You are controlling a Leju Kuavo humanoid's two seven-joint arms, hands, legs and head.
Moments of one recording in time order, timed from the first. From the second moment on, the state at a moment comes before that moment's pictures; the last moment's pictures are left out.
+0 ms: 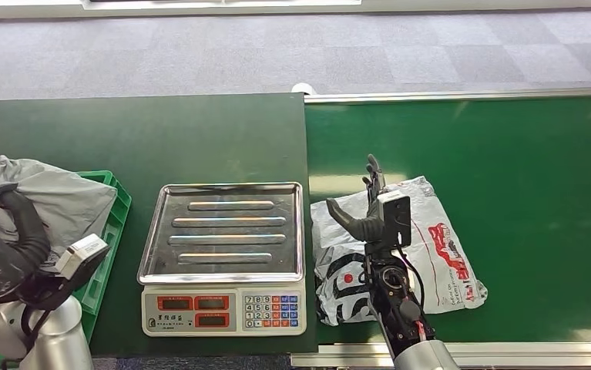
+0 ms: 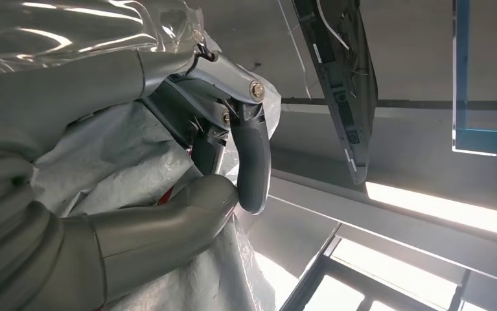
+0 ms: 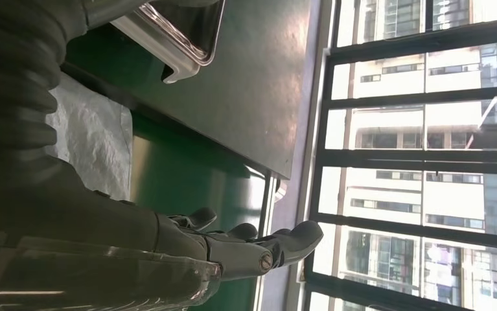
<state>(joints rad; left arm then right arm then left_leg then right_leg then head) -0.22 -0.34 0.50 -1.78 -1.03 0.68 -0.69 -0.46 0.16 0.23 -0.74 0.10 -0.13 -0.58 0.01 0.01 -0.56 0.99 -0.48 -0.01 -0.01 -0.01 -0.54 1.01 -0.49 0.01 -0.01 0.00</state>
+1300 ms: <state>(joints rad) -0.24 0.09 0.21 -1.17 -1.54 0.68 0.36 -0.37 0.13 0.16 -0.88 0.19 -0.09 -0.53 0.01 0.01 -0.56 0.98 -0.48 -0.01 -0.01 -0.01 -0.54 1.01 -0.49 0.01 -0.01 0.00</state>
